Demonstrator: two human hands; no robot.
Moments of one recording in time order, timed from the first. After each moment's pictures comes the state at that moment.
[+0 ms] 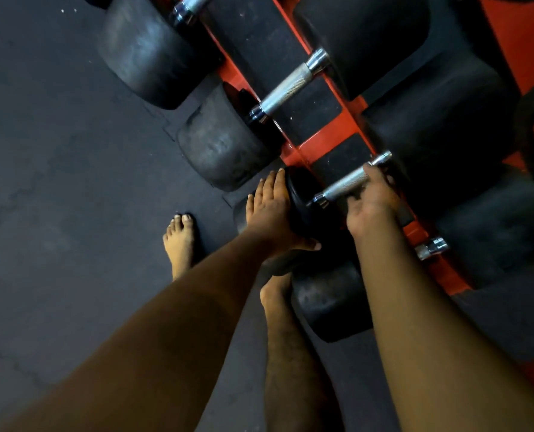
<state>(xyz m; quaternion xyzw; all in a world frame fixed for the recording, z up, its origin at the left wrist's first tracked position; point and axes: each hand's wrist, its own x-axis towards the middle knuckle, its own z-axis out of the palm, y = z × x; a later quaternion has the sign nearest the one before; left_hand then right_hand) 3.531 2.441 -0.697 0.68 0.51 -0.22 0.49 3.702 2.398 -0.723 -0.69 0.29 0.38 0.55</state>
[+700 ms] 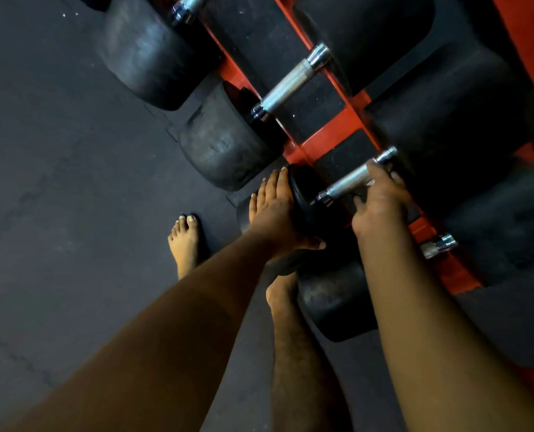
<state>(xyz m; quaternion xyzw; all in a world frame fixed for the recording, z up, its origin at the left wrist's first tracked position) 3.531 2.441 -0.699 0.68 0.50 -0.22 0.49 3.701 2.394 -0.725 -0.73 0.28 0.36 0.51</state>
